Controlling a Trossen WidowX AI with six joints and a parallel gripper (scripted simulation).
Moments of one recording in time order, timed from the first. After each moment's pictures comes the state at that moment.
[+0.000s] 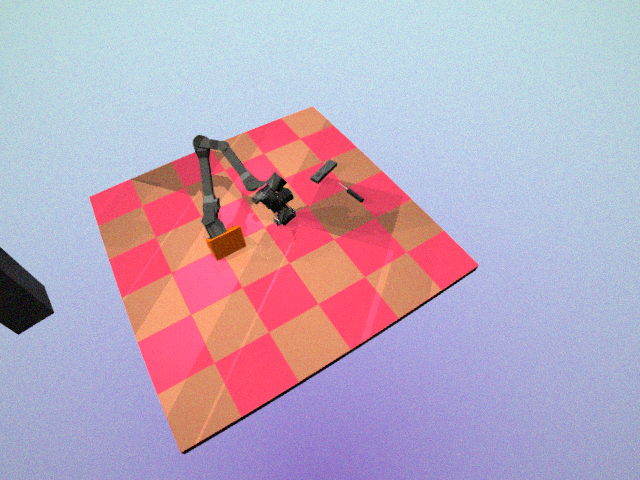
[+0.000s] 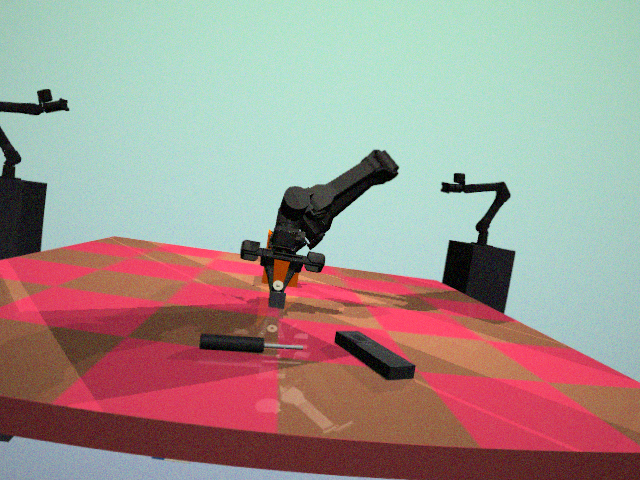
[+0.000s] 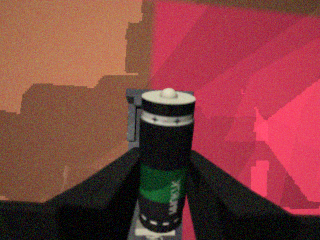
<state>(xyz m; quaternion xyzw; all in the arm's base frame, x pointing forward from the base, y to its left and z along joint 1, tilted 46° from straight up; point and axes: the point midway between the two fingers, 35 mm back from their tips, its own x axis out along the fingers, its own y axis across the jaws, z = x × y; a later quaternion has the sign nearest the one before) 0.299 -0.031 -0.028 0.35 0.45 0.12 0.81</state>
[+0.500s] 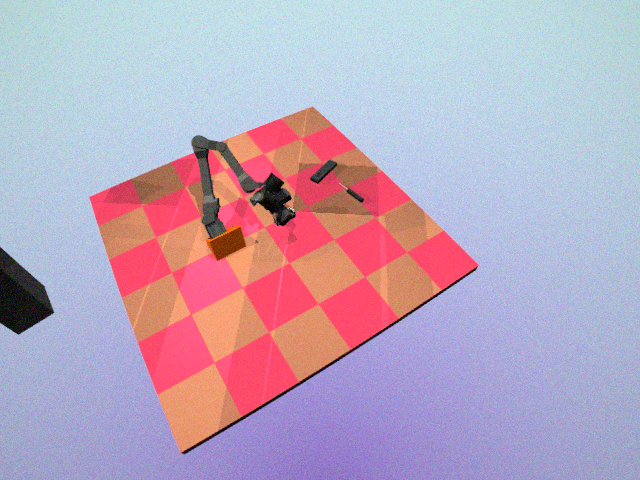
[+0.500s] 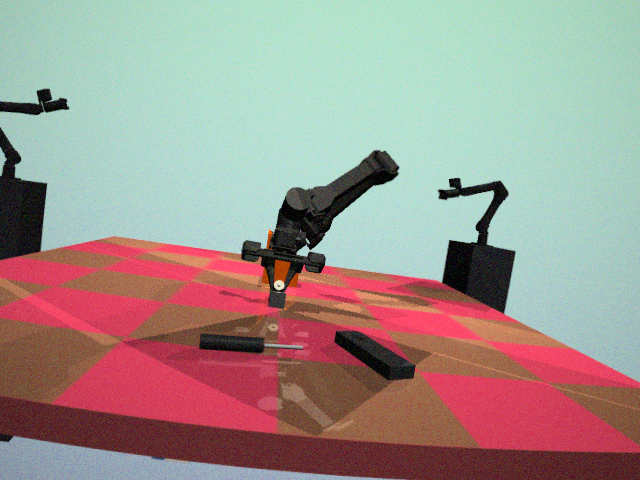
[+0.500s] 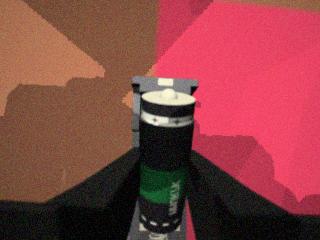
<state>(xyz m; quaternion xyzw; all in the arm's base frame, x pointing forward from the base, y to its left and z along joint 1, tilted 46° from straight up) 0.292 -0.028 -0.028 0.35 0.44 0.12 0.82</state>
